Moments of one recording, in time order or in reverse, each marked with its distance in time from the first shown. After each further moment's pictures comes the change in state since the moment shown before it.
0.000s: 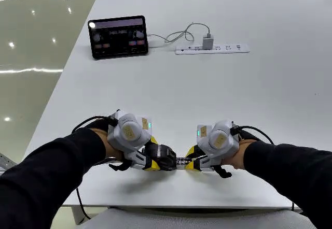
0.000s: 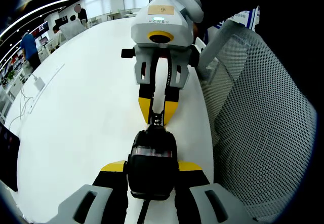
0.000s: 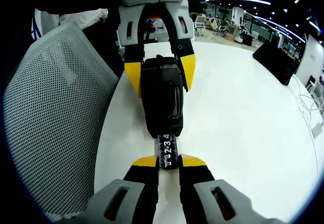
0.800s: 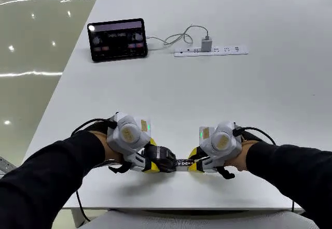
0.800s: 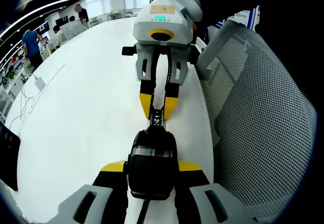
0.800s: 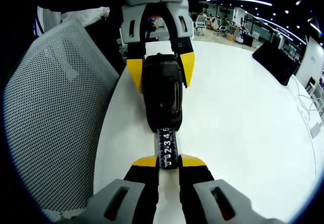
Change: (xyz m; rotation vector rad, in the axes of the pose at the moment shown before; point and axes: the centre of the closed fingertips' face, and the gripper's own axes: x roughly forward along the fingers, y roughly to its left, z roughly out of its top) left arm 0.000 0.000 0.001 -0.003 -0.001 0.005; right arm -0.006 -0.001 -0.006 -0.012 0.008 -0.004
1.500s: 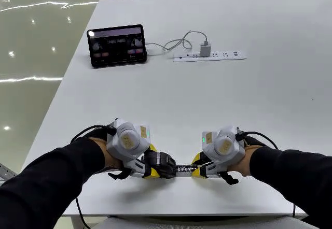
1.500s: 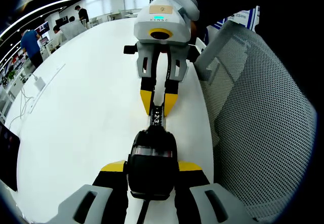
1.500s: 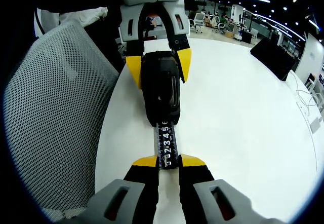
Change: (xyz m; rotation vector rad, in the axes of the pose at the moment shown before) left arm 0.000 0.000 0.001 0.001 -0.004 -0.004; right arm -0.006 0.000 -0.007 0.022 0.016 0.000
